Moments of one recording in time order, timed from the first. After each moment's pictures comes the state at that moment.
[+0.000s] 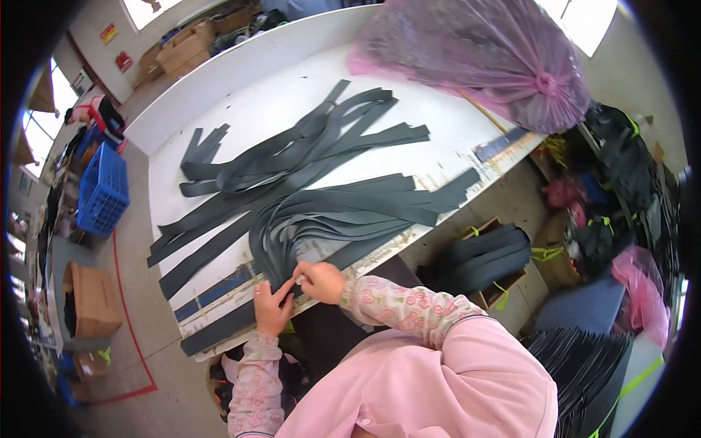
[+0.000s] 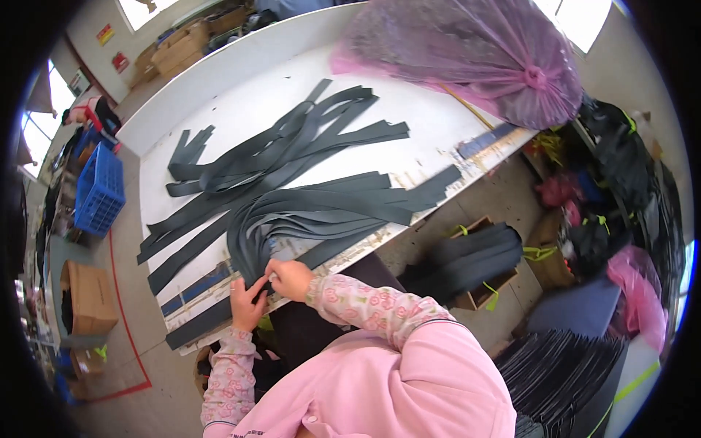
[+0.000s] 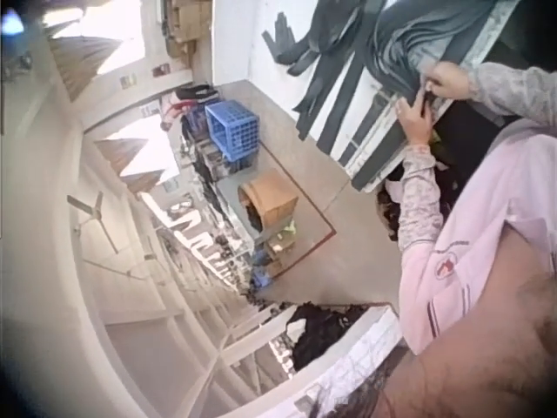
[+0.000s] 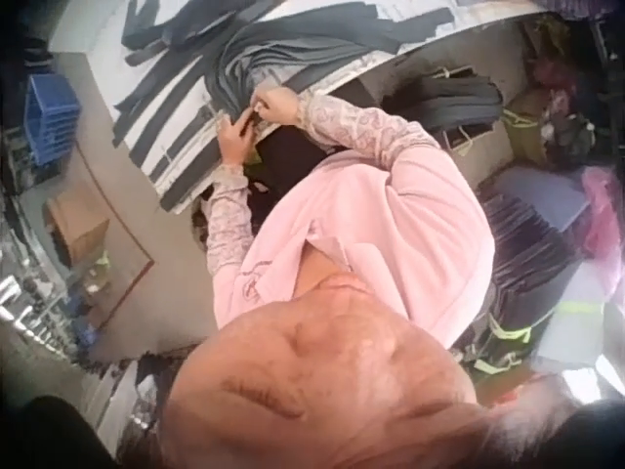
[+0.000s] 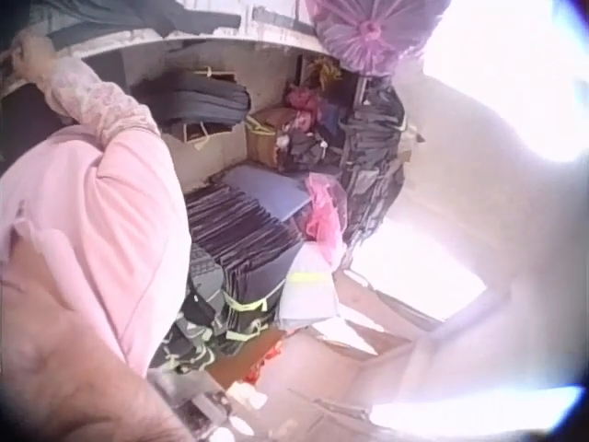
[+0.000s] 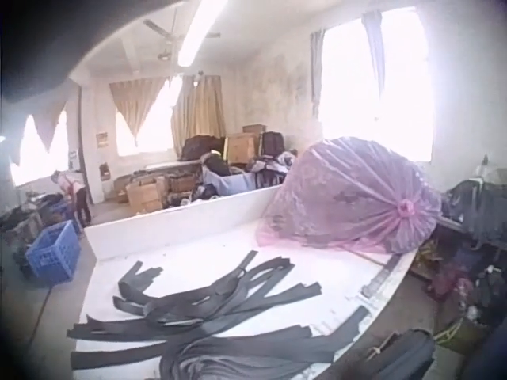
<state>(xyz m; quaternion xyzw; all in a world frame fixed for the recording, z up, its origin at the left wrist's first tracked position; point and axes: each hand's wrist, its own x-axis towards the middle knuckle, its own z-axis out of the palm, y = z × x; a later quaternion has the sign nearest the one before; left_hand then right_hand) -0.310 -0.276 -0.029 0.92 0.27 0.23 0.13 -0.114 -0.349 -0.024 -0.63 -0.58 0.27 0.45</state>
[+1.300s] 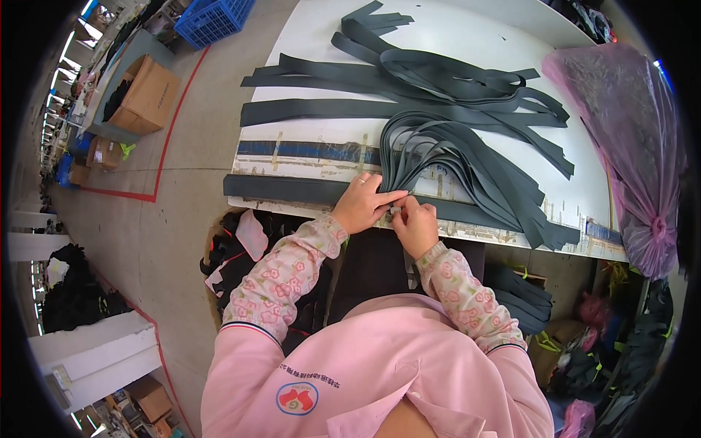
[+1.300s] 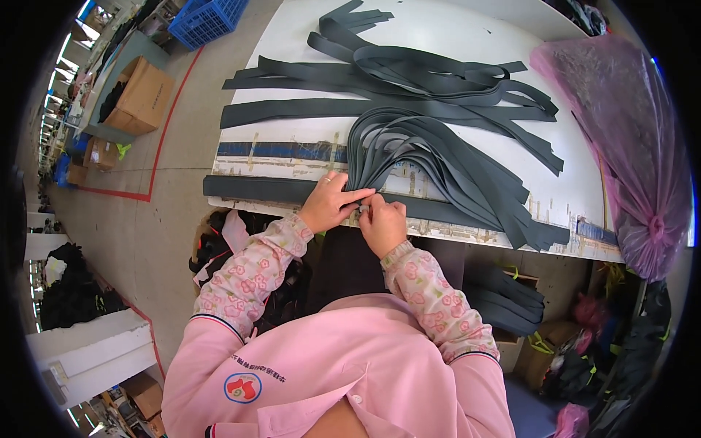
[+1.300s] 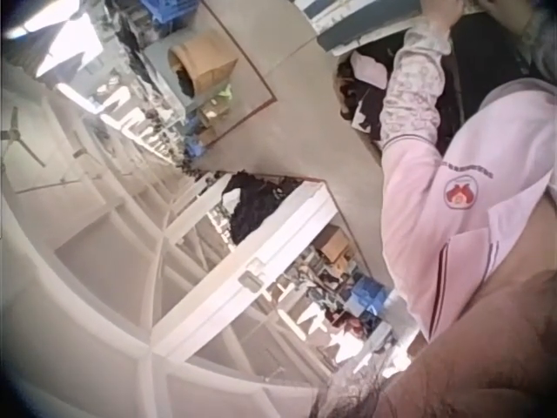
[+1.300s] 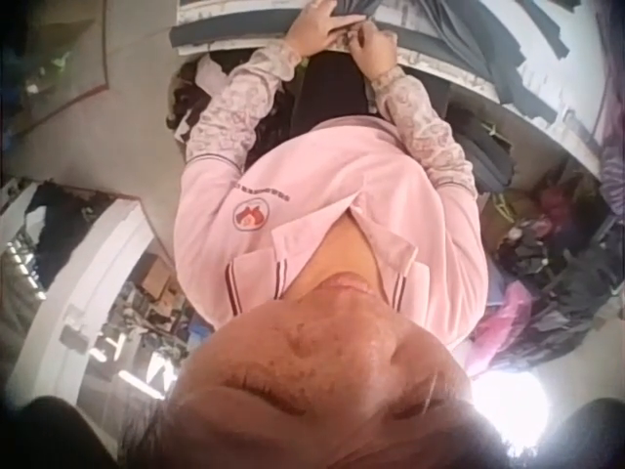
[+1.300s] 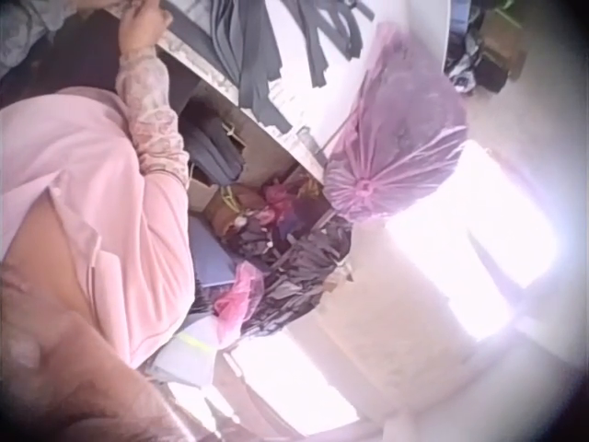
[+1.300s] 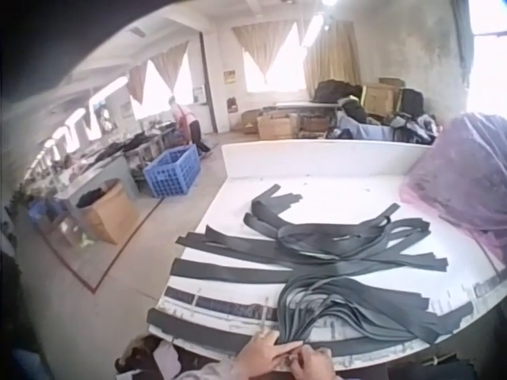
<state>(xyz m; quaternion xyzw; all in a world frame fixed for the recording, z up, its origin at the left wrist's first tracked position) -0.299 -0.279 -0.036 0.91 0.27 0.25 0.17 -0.133 -0.367 -0.036 -0.67 -0.63 0.22 0.32</state>
